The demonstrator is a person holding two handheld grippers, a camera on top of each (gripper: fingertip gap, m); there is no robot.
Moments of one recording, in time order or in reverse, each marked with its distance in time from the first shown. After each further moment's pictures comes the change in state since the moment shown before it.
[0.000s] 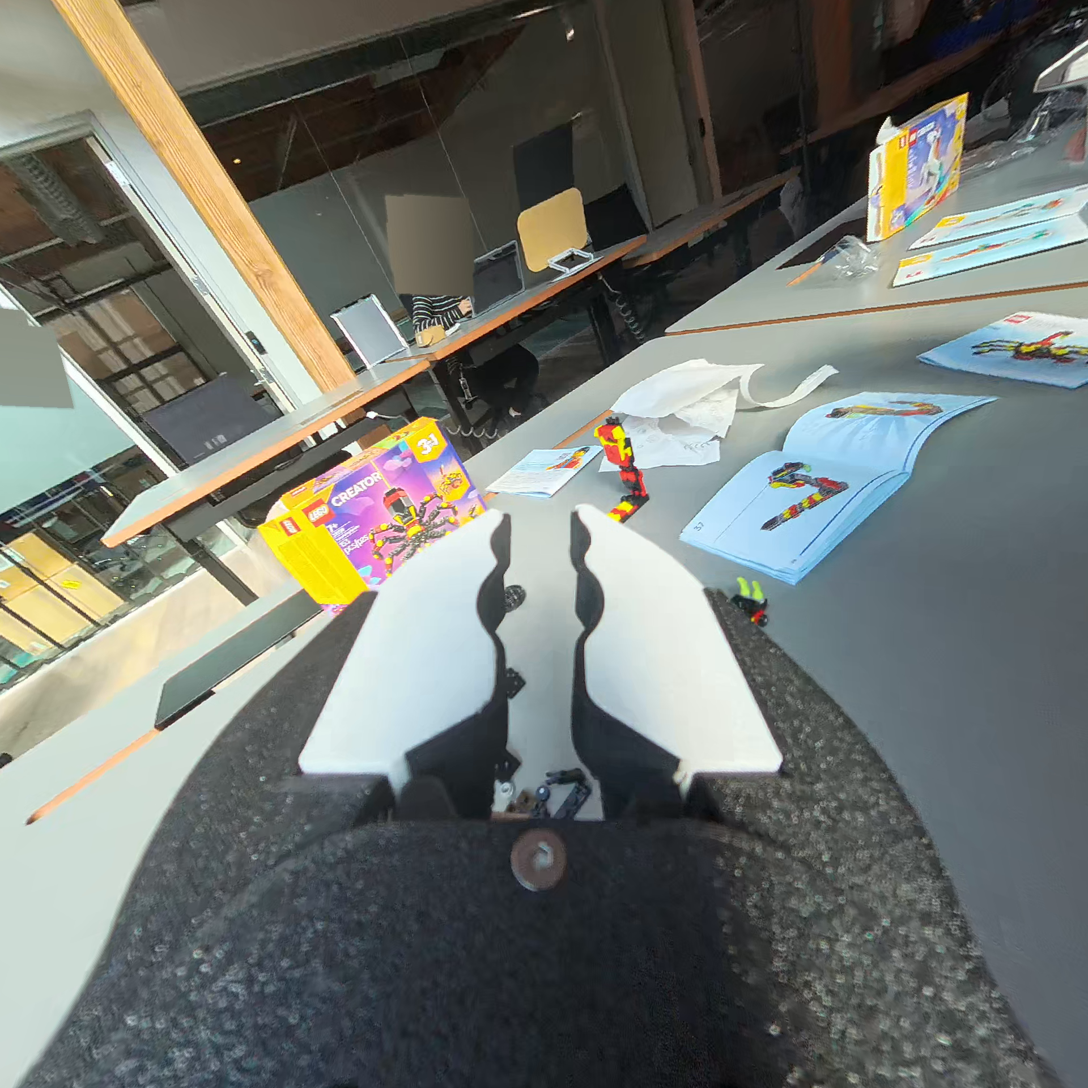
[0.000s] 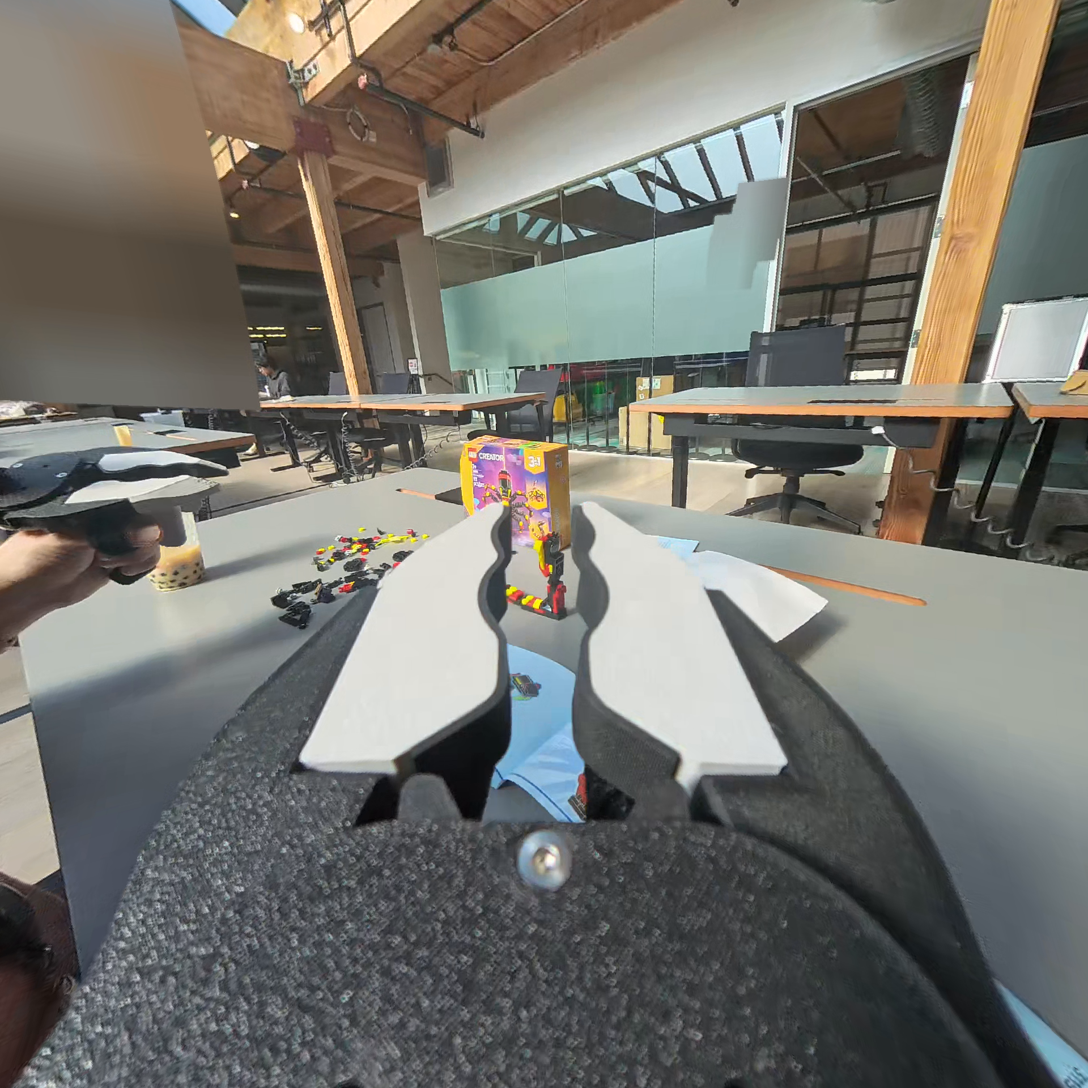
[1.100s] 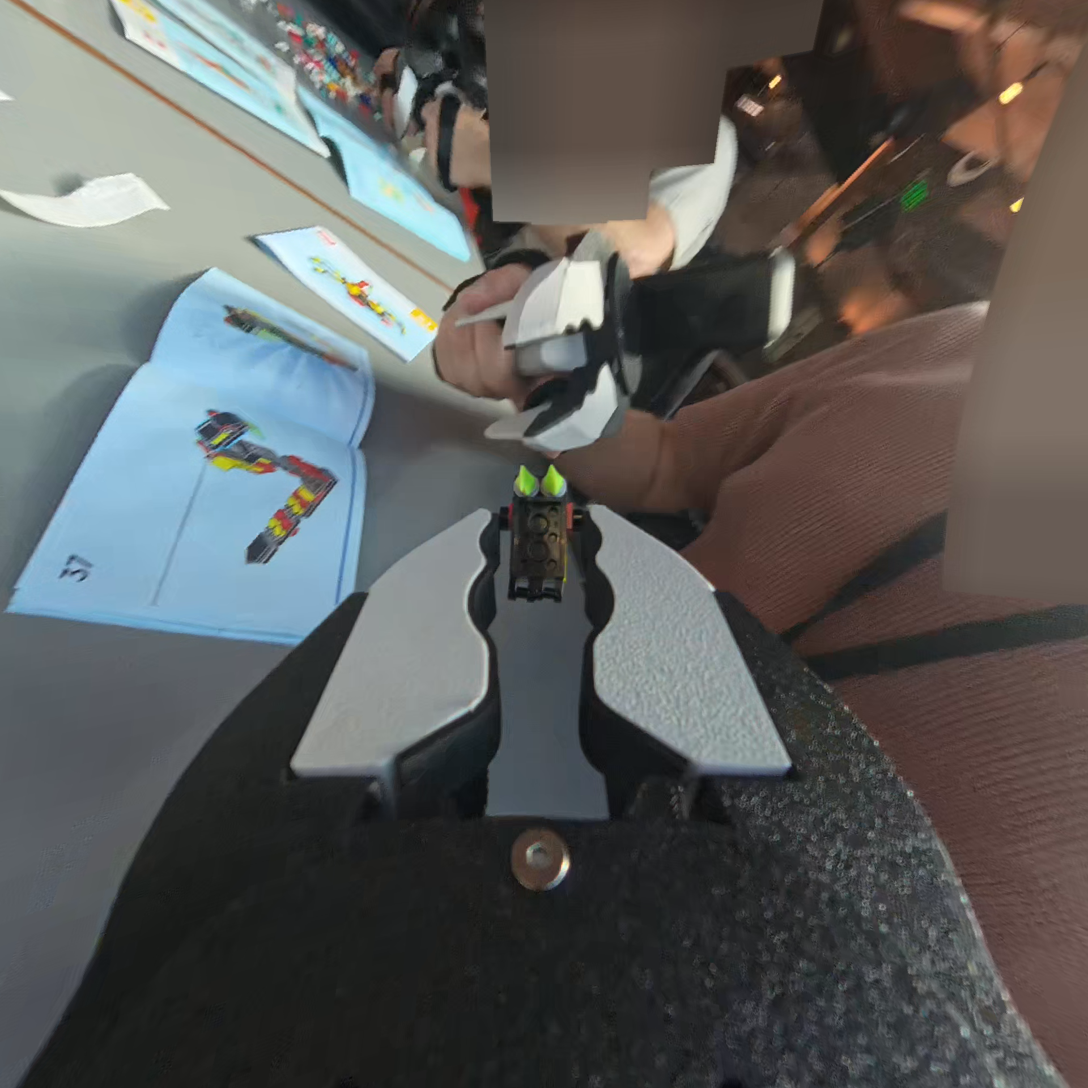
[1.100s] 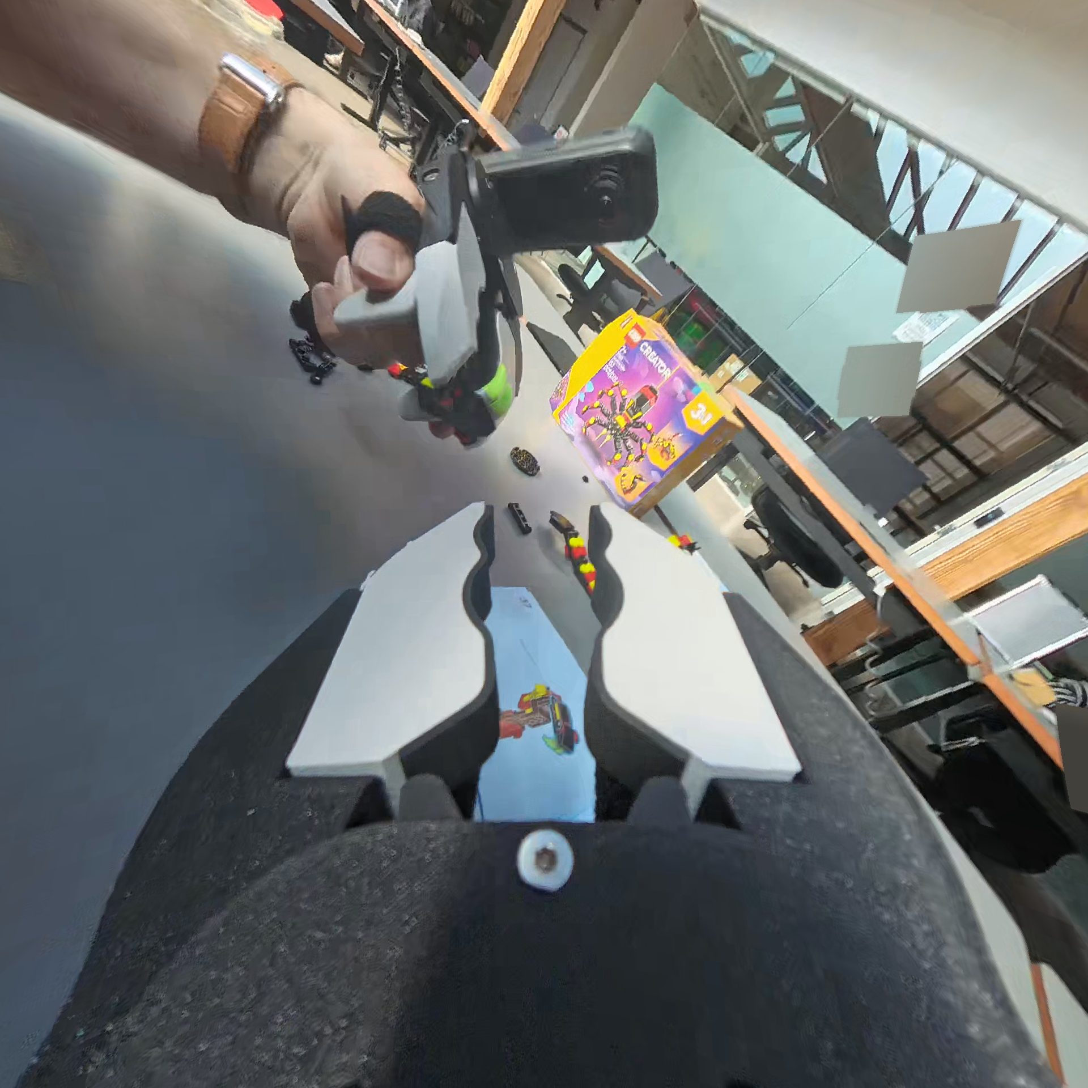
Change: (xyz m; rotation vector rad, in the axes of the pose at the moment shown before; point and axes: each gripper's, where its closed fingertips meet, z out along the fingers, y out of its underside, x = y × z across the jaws) left arm 0.123 0.018 0.082 -0.344 1.335 -0.709; right arm -0.111 0.107 0.100 -0.251 -0.287 -0.691
